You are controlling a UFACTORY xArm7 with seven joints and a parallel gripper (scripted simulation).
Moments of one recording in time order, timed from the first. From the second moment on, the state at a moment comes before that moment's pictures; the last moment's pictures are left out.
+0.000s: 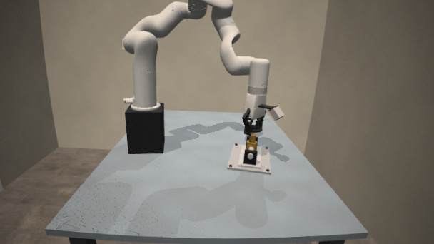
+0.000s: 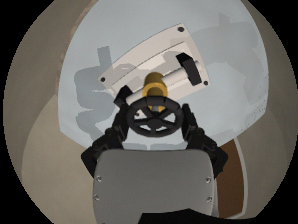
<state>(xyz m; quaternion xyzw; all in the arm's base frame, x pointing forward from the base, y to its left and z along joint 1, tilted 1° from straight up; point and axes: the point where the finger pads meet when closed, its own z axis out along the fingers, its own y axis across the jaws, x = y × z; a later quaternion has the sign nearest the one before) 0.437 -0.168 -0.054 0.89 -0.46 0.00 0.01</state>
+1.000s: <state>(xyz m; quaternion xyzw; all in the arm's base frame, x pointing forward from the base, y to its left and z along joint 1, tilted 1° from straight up) 0.437 -0.168 -0.054 0.87 -0.49 0.00 0.01</state>
